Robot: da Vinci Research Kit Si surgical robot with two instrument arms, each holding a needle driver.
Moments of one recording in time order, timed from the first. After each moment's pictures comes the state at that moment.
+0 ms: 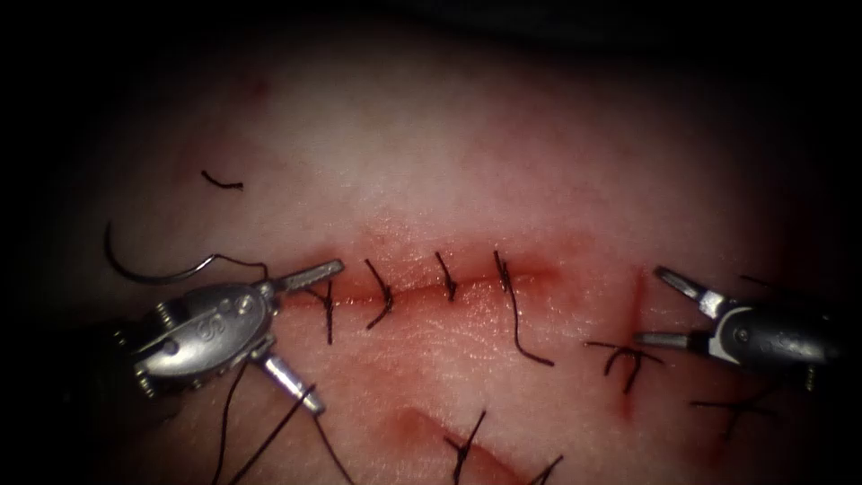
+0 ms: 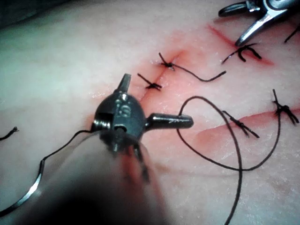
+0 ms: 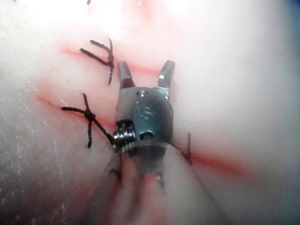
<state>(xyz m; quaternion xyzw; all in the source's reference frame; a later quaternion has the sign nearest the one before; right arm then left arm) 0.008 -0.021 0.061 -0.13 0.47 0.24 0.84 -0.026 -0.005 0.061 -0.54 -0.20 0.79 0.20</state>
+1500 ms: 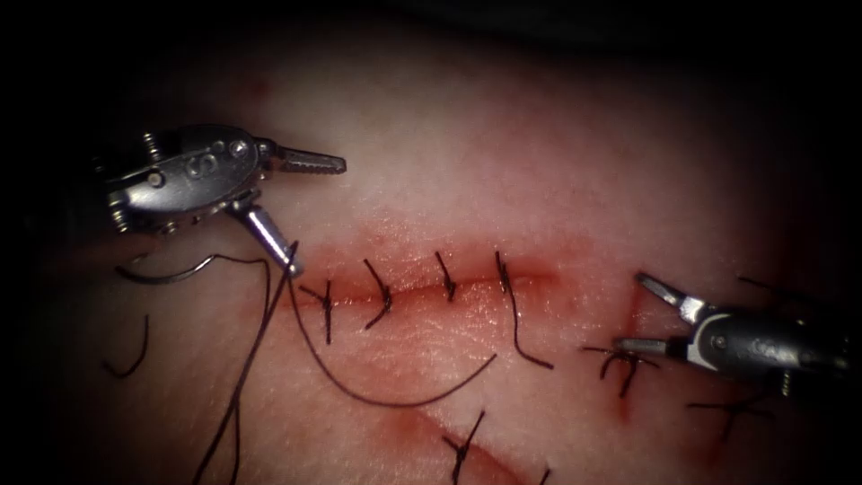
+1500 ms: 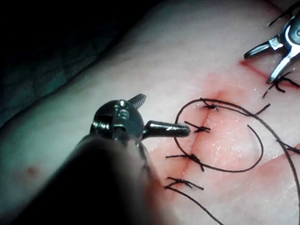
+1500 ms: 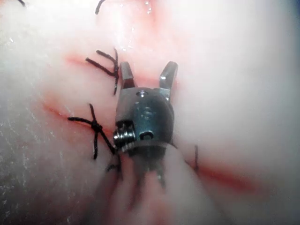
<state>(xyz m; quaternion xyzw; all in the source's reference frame) 0.010 -0.022 0.062 -0.13 0.47 0.23 0.84 -0.021 0.006 0.059 -0.46 -0.27 0.85 0.03</state>
